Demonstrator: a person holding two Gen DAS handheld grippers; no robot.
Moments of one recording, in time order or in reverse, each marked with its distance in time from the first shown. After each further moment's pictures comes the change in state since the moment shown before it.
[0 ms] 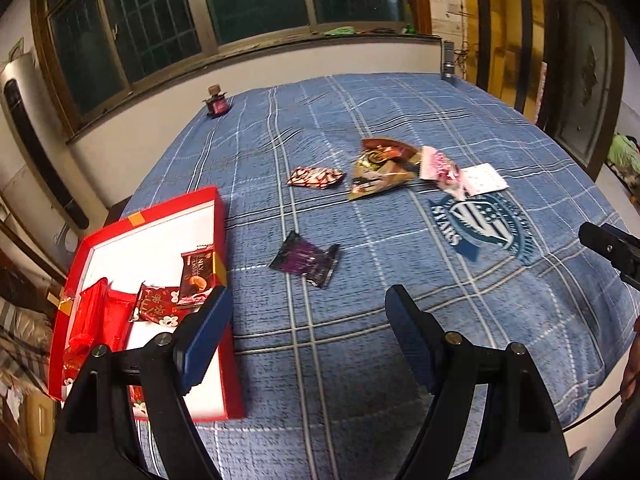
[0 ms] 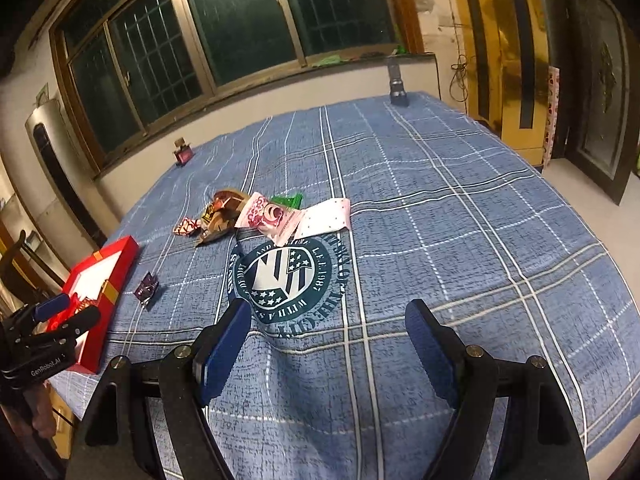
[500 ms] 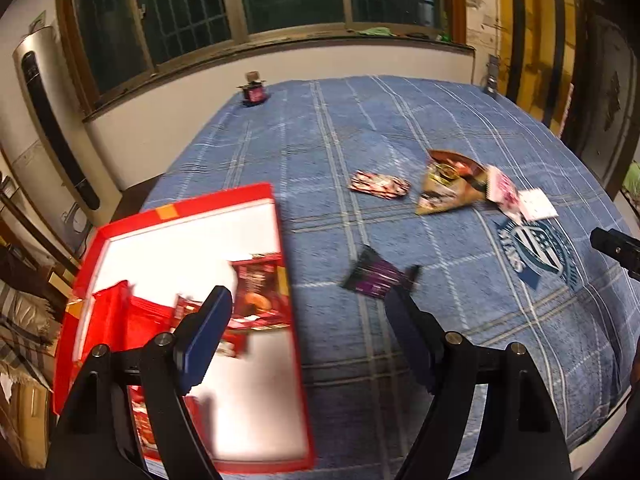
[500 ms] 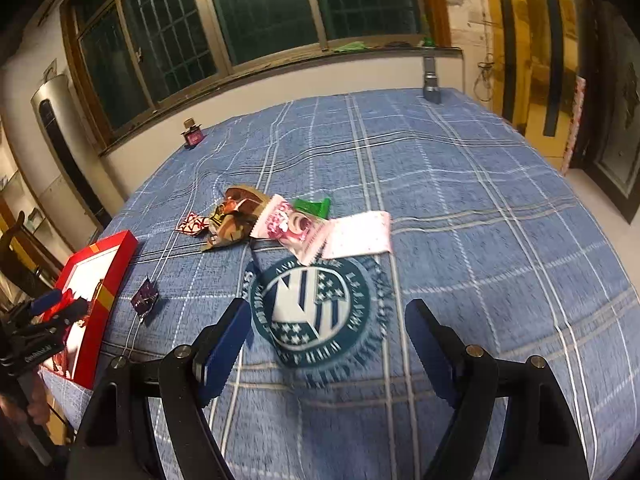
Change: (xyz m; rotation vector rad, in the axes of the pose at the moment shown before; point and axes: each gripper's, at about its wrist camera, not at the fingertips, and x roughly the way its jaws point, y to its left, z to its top) left arm 0.027 0.064 0.013 -0.087 0.002 0.038; right arm 0.050 0.030 0.035 -0.070 0.063 0.041
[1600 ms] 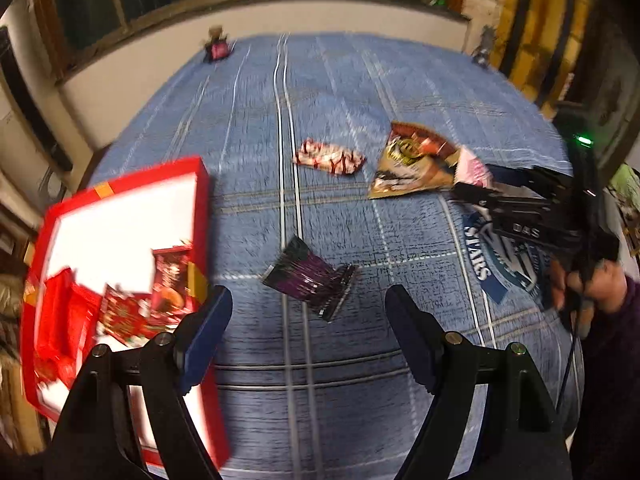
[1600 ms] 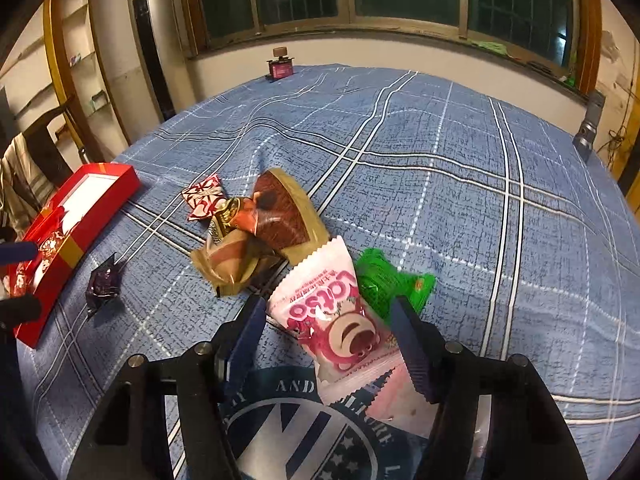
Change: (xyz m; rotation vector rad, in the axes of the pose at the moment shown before) left arm 0.039 -0.057 0.028 -0.044 0.230 -0.073; right arm 0.145 0.032 0.061 -0.421 0.109 0.212
